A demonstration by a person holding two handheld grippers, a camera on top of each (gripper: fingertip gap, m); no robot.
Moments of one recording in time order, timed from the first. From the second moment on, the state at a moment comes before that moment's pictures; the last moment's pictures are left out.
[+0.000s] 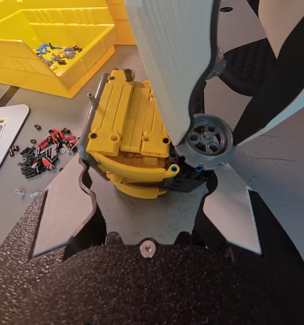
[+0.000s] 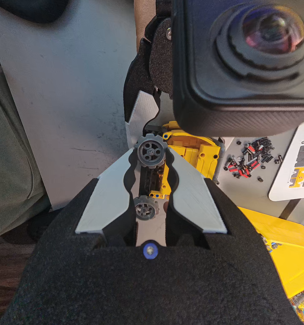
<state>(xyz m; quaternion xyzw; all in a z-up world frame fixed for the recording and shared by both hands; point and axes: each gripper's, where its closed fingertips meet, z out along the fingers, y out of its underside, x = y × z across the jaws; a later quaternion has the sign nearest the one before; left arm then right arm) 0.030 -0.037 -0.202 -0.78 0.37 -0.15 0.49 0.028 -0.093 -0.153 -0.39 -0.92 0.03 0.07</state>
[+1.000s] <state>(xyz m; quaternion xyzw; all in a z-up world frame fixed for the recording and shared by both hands) -0.013 -0.023 -0.160 -0.78 0.08 -0.47 0.41 0.011 -0.044 -0.143 -0.29 -0.87 0.02 0.40</state>
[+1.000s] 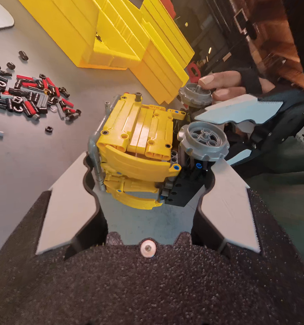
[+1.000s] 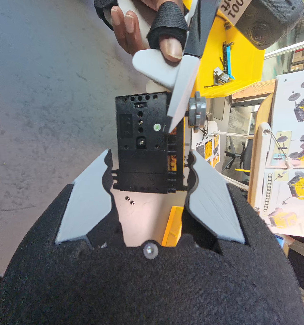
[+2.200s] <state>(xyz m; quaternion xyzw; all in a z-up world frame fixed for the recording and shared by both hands) -0.017 -0.027 -0.173 -0.76 0.10 -0.47 0.43 -0.001 -0.043 -0.142 -0.26 -0.86 0.05 0.44</state>
